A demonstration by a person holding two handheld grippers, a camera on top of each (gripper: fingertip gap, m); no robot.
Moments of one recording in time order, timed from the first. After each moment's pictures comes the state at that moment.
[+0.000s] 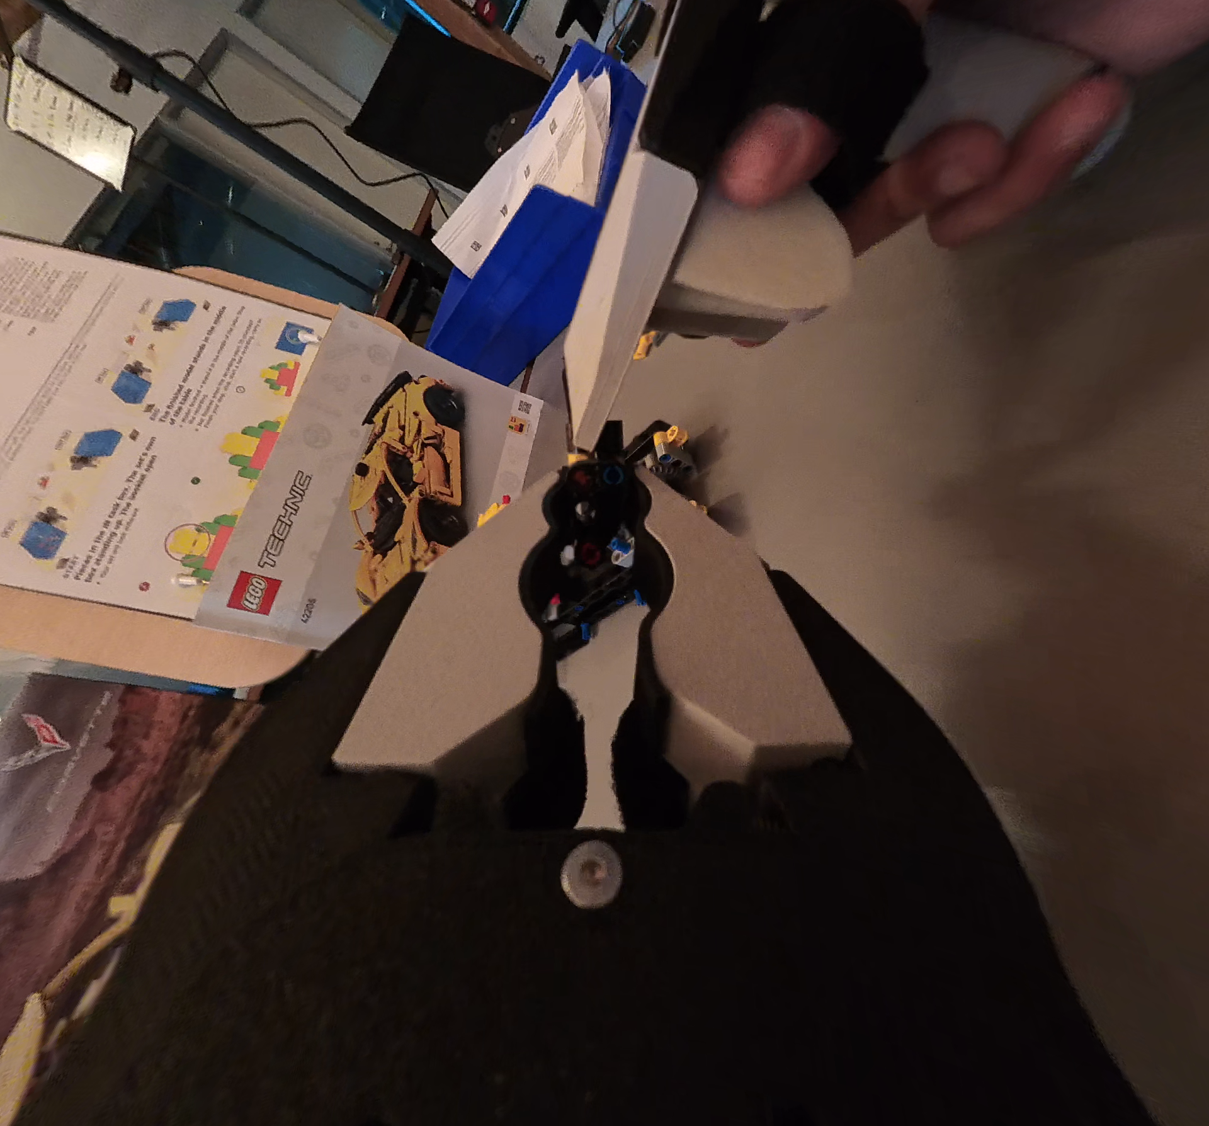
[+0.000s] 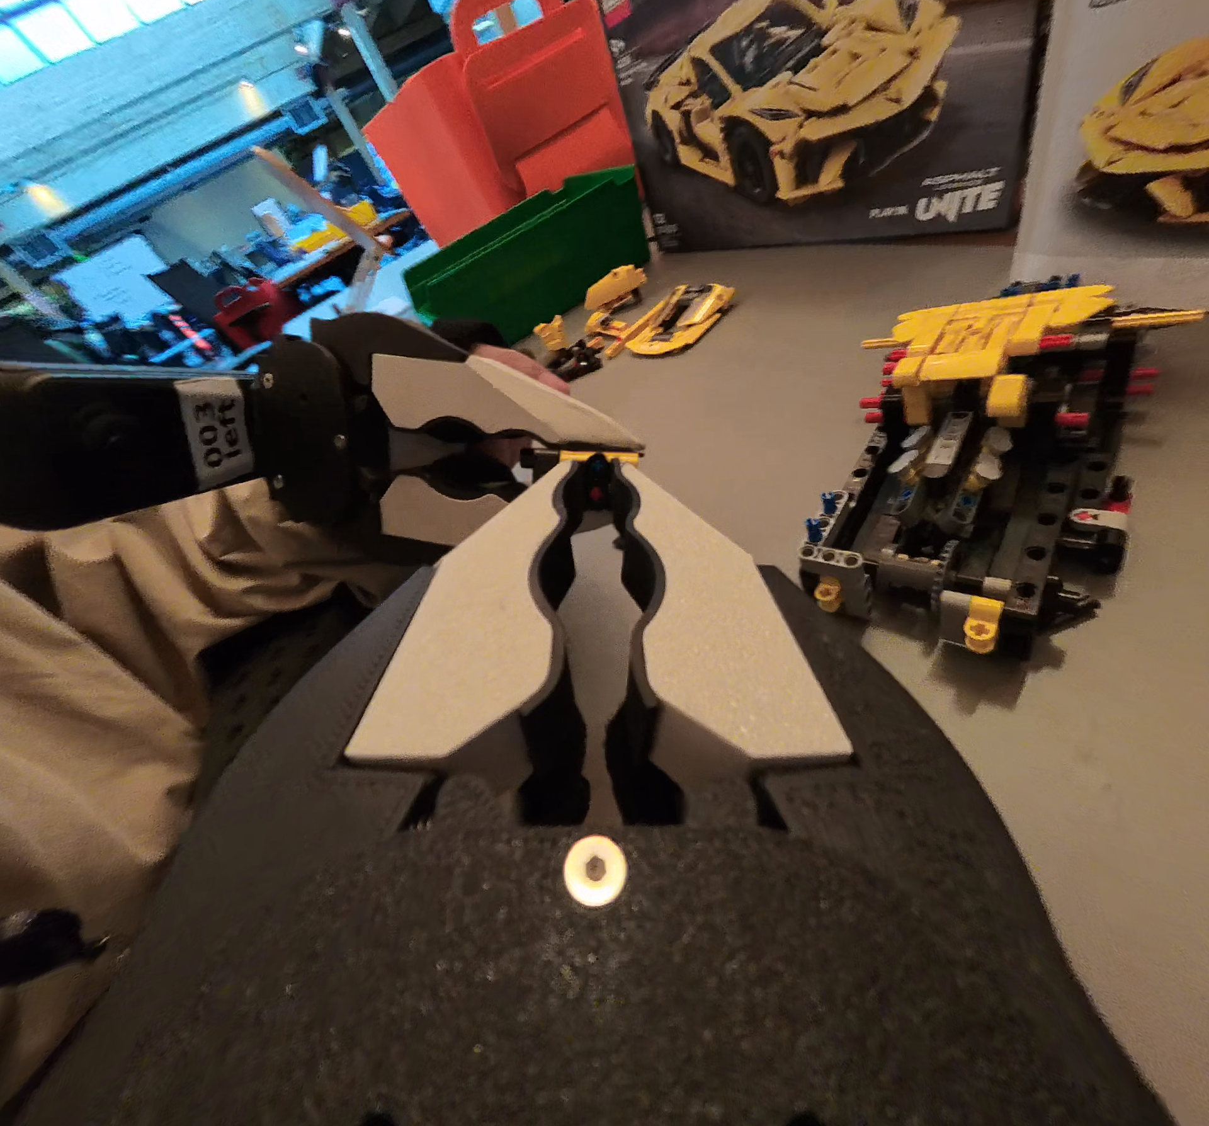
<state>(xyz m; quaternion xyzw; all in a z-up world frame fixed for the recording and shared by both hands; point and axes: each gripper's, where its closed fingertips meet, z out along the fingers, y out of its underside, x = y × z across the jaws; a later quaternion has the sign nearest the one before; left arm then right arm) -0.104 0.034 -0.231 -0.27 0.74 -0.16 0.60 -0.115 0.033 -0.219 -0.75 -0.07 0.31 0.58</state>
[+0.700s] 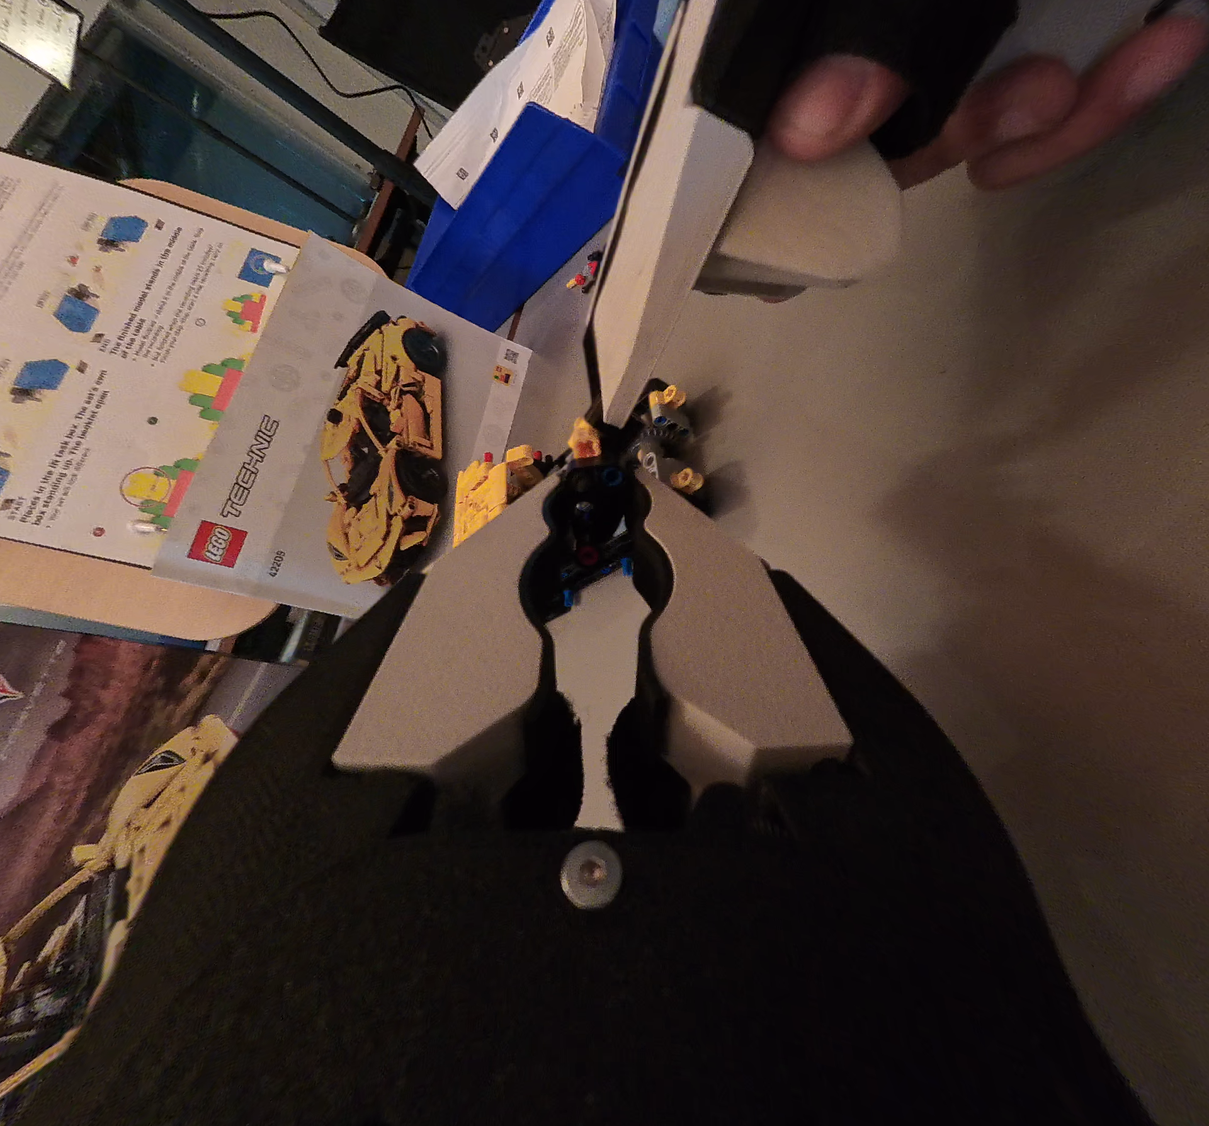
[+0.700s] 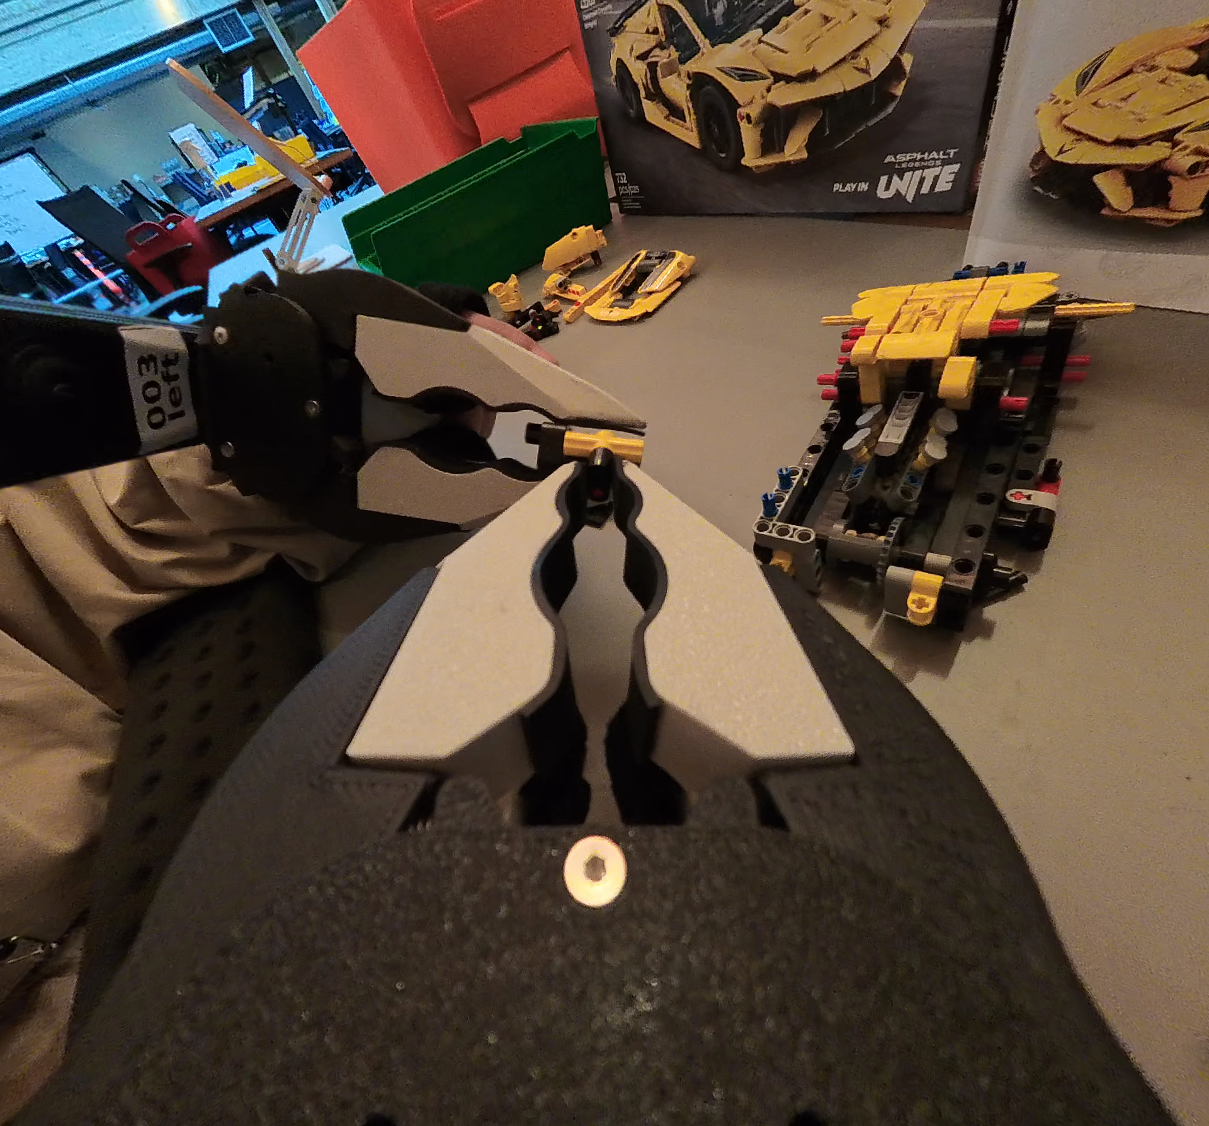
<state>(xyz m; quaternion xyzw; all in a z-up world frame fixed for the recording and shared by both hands) -0.098 0.046 -0.245 -0.32 0.73 -0.15 0.58 -0.107 0.035 -0.234 -0.77 -0.08 0.26 0.57</state>
